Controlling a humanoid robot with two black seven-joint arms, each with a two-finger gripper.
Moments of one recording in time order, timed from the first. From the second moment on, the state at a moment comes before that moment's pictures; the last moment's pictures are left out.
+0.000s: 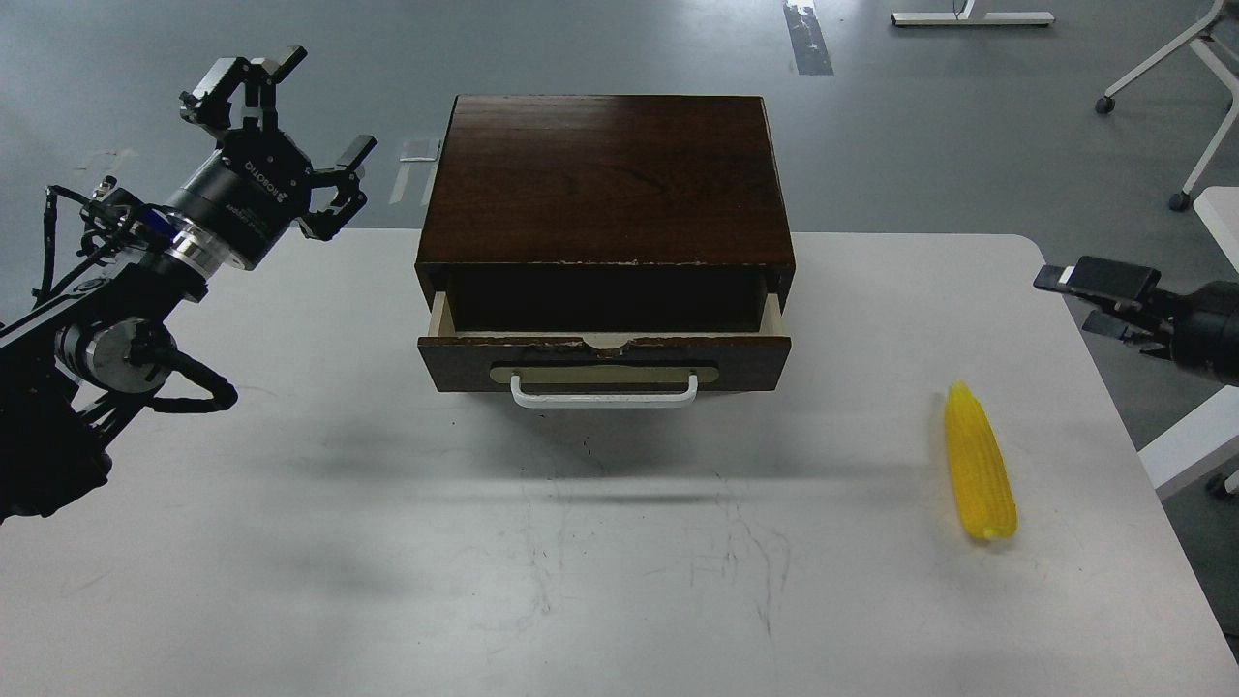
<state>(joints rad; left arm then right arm) -0.78 0.56 -0.58 -0.87 0.10 -0.47 -0.48 0.70 -1.01 0.48 1.09 -1.14 0.49 0.29</state>
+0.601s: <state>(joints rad) -0.79 0.56 -0.58 -0.87 0.10 -0.49 -0.48 0.70 -0.94 0.28 1.11 -1.37 0.49 0.28</state>
